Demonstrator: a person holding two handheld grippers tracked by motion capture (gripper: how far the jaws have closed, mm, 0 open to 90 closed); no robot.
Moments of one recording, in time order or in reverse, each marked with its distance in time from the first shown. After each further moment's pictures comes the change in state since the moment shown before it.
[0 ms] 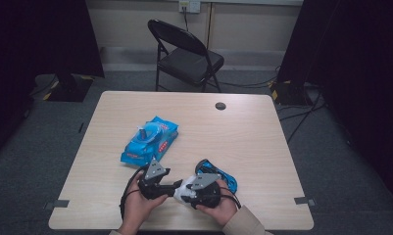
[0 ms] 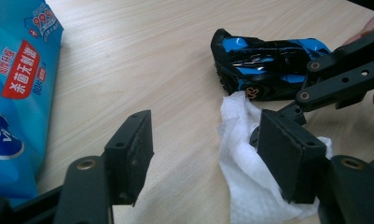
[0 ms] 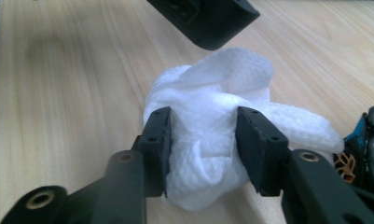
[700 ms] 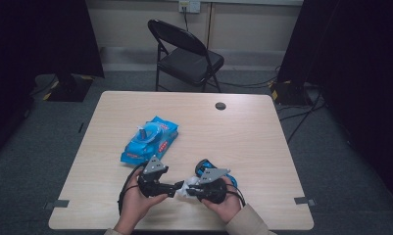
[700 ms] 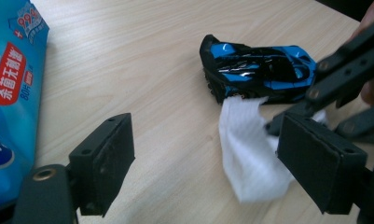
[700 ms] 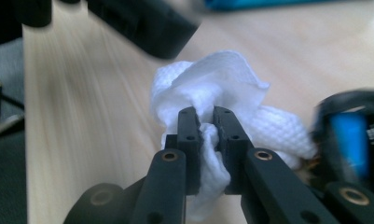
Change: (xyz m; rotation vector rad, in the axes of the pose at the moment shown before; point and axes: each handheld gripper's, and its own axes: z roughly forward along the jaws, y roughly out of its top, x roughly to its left) left arm 0.004 0.012 -0.005 0.018 -0.059 -0.029; right arm -0.012 0.002 -0.019 -0.062 0.029 0.122
